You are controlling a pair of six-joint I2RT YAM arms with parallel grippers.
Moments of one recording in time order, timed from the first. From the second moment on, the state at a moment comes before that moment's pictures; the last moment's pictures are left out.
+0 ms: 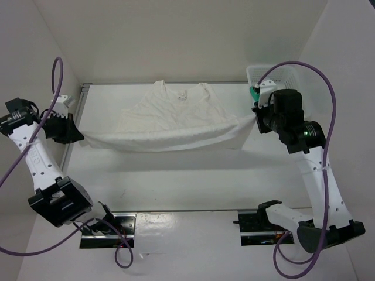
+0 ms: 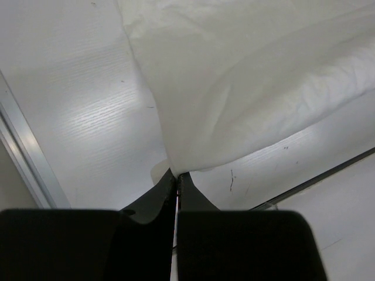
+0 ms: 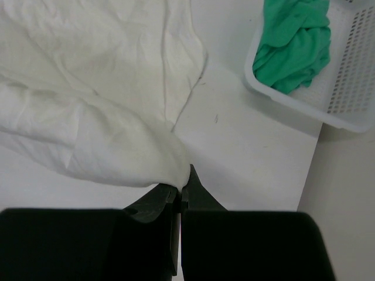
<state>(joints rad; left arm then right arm) 0.67 1.39 1.55 -1.37 0.74 0.75 0.23 1.08 1.43 -0.92 0.06 -0.21</state>
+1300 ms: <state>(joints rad) 0.67 0.54 1.34 -1.00 0.73 0.22 0.09 0.55 1.29 -0.80 -0.04 -0.14</state>
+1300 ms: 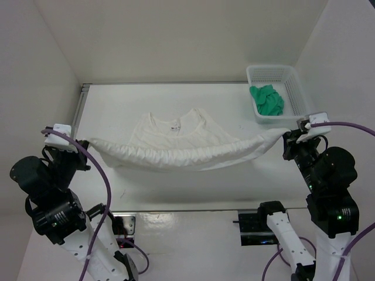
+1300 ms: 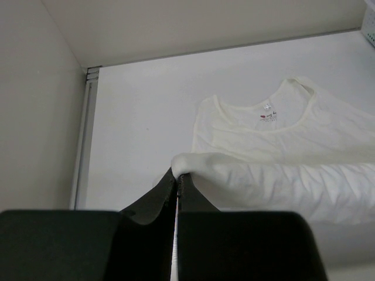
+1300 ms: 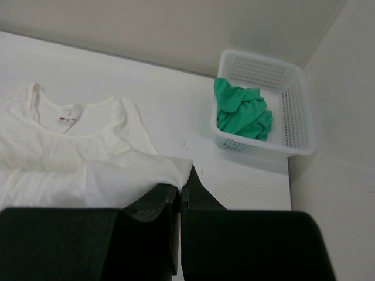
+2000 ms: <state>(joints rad) 0.66 0.81 1.23 -1.02 0.94 0.31 -0.07 0.75 1.29 -0.76 -0.09 -0.04</state>
